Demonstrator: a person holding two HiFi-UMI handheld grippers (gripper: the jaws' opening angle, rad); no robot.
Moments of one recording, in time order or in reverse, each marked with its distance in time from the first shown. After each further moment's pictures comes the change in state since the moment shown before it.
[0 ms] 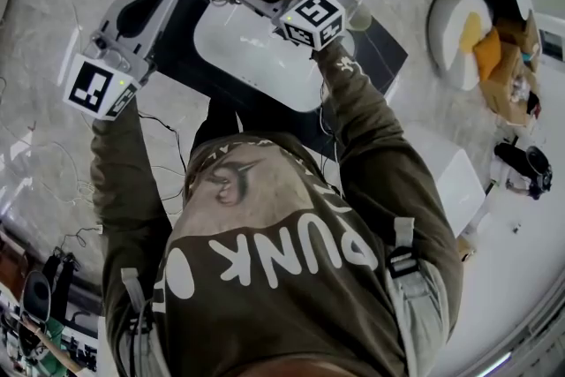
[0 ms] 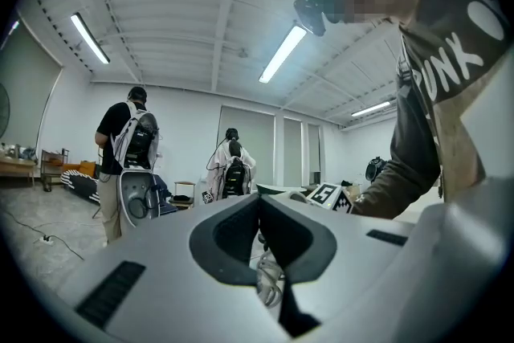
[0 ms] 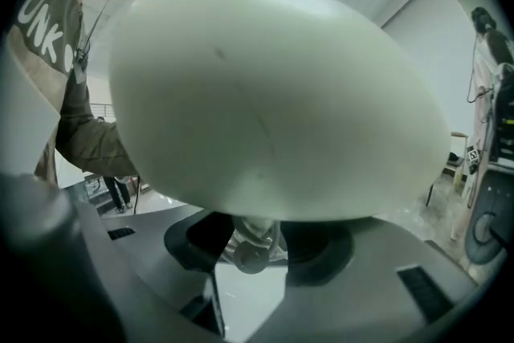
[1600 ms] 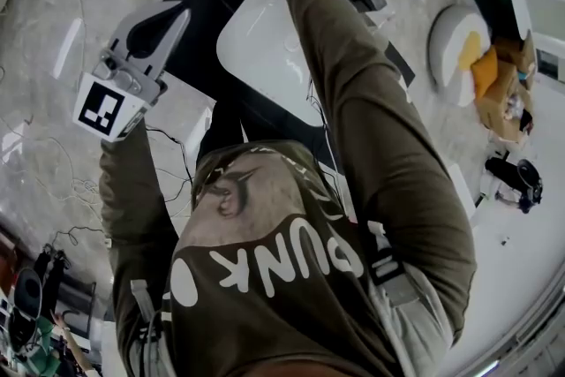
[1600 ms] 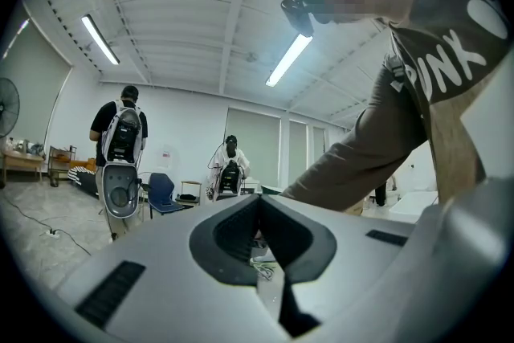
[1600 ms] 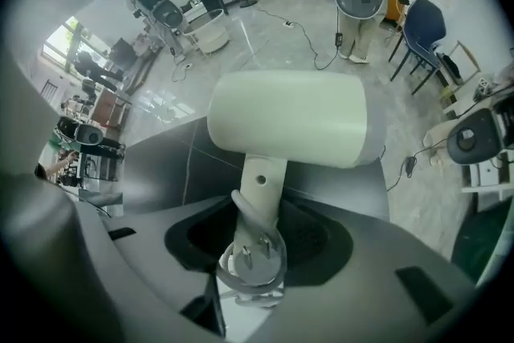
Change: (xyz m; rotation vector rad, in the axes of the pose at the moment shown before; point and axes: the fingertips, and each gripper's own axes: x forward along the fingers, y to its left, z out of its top) left arm -0.045 0.021 -0.008 -0.029 0.011 0.029; right arm 0.153 -0.126 -0.123 0.259 1.124 -0.078
